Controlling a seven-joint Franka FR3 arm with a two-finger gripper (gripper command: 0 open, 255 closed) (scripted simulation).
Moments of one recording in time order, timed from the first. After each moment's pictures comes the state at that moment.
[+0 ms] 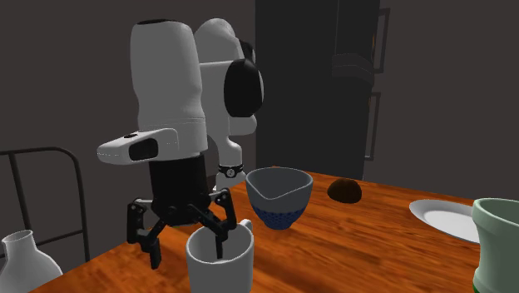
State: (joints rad) arm -0.01 0.46 -0.09 -1.69 0.13 2.23 -0.21
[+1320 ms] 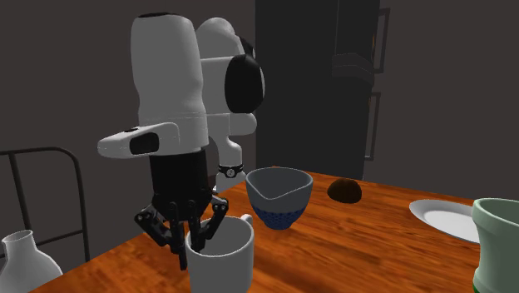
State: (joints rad) arm -0.01 0.46 -0.09 -1.68 0.13 2.21 -0.20
